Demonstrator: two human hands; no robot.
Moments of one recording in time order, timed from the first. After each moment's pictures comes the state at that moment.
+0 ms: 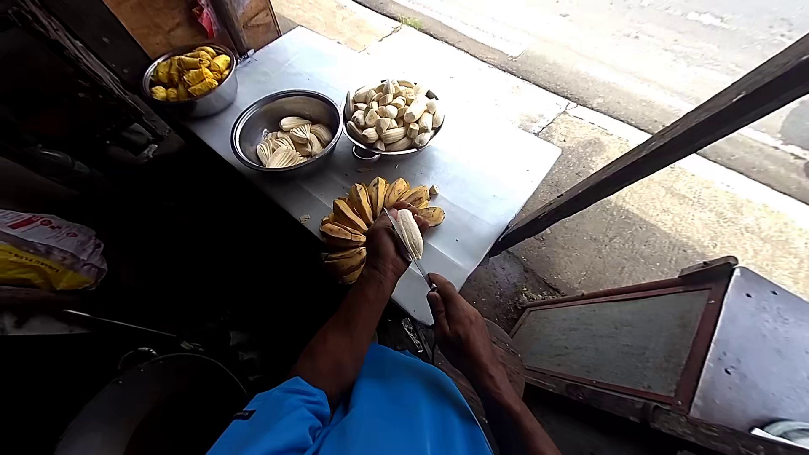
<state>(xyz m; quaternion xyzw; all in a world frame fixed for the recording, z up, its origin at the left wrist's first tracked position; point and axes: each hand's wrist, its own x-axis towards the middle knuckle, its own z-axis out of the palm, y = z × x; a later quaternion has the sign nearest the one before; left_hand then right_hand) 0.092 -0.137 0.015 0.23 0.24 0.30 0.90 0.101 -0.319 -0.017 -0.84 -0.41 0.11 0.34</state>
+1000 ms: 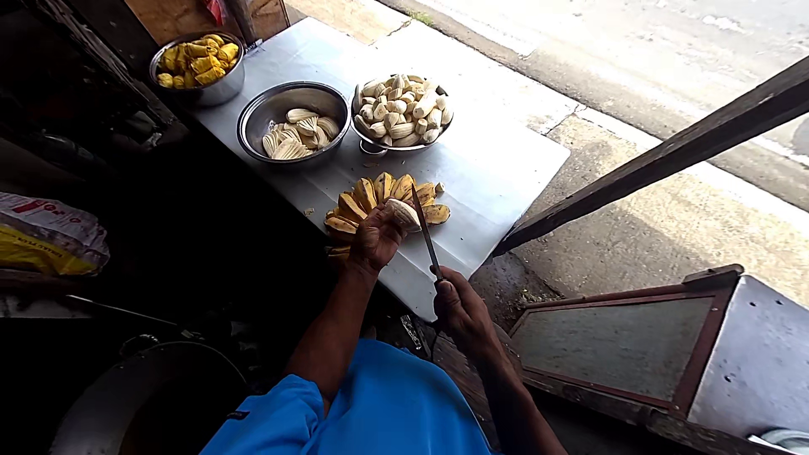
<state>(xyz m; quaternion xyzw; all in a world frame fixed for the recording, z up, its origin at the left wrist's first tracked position) 0.066 -0.107 -0.008 0.27 0.19 0.28 0.90 0.114 -0.320 -0.015 -0.70 -0.36 0.29 0.54</state>
